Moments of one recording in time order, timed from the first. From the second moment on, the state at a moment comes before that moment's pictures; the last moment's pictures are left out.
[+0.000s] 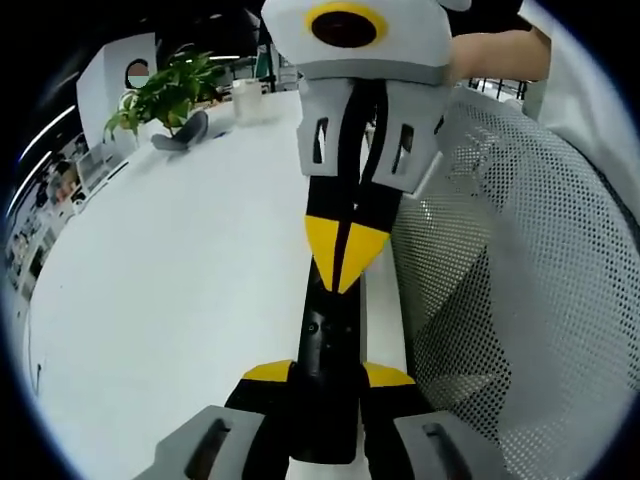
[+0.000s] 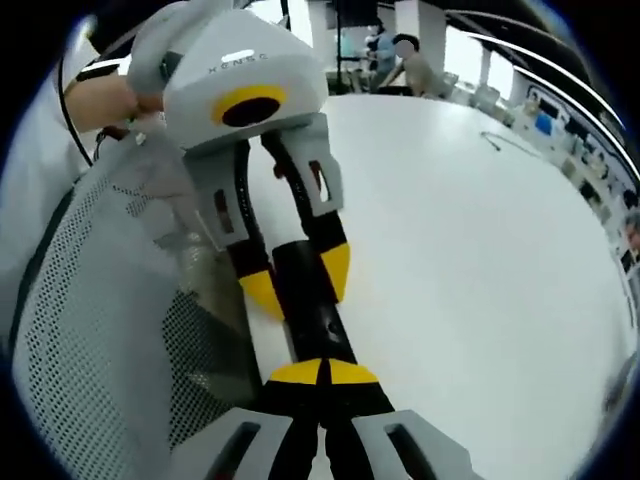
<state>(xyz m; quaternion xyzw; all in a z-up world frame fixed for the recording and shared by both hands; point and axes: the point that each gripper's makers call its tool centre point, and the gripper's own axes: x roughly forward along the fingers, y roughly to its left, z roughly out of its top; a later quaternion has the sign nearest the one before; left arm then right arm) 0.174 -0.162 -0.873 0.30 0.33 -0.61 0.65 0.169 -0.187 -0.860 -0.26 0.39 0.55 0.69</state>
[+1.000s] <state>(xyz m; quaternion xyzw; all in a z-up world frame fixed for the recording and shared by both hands) 0.173 -0.161 -0.872 0.29 0.32 -0.62 0.65 0.172 -0.188 -0.863 -0.30 0.38 0.57 0.67</state>
